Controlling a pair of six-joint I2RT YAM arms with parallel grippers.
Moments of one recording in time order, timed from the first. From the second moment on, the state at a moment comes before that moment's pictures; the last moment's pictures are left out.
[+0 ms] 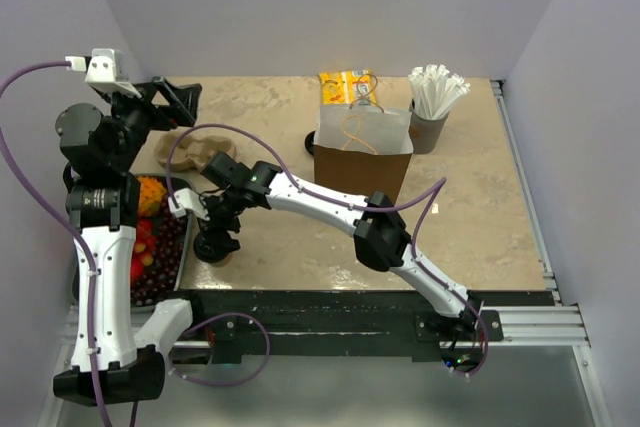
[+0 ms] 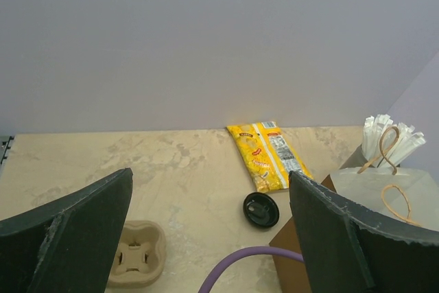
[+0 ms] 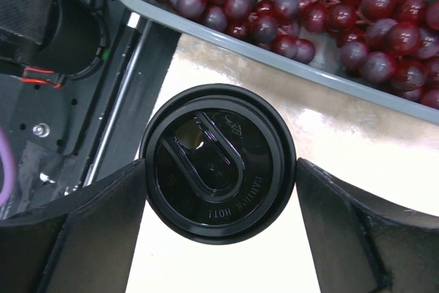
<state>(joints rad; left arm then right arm) 0.11 0.95 1.29 -0.26 0.34 -0.26 1.12 2.46 2.36 -0.80 -0.63 -0.54</state>
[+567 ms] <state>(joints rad) 0.10 1.18 1.30 -0.17 0.40 -0.27 1.08 2.13 2.15 -0.82 -0.56 -0.54</state>
